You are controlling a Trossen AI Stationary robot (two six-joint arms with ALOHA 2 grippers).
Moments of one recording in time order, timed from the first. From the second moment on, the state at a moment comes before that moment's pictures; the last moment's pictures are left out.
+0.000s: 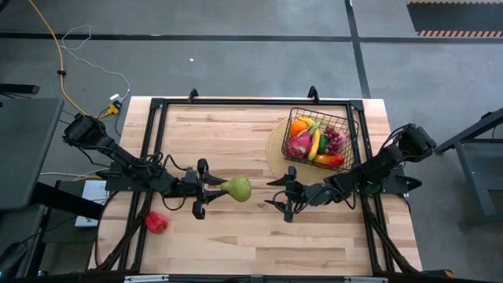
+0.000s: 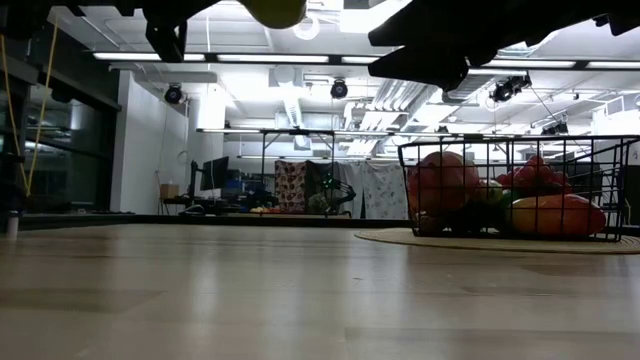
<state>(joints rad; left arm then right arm) -0.40 1.25 0.40 0.94 -0.56 -0.15 0.44 1.52 0.68 0.54 0.52 0.16</state>
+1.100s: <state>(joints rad) -0.40 1.25 0.40 0.94 -0.56 -0.15 0.43 1.52 0.68 0.51 0.62 0.13</state>
